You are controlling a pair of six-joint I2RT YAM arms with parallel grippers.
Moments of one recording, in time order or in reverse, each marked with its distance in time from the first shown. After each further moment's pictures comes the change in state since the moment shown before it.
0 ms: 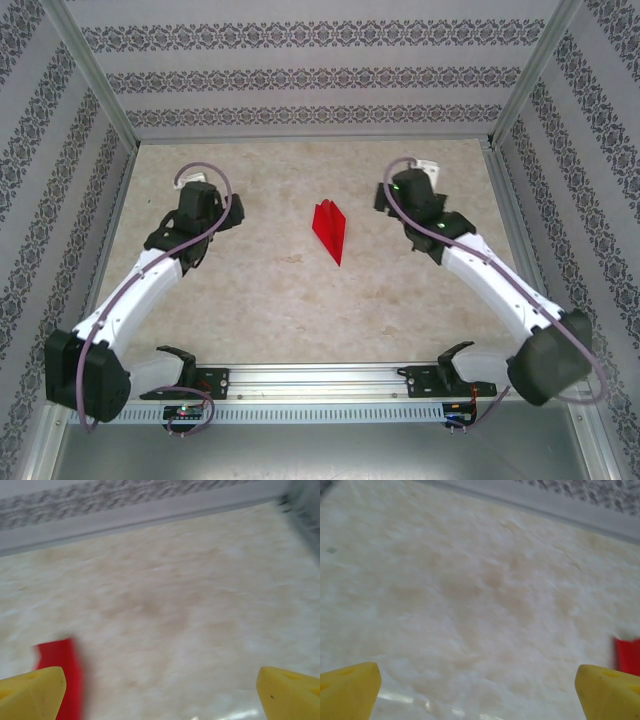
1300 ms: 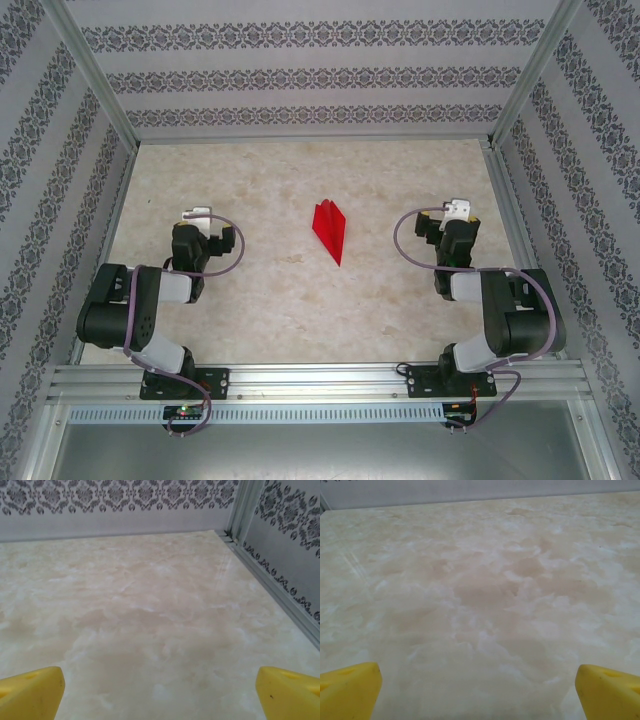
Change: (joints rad) left arm 0.226 0.397 -0.512 1.176 0.277 0.458; right arm -0.418 0.265 -0.642 1.276 -0.281 -0.402
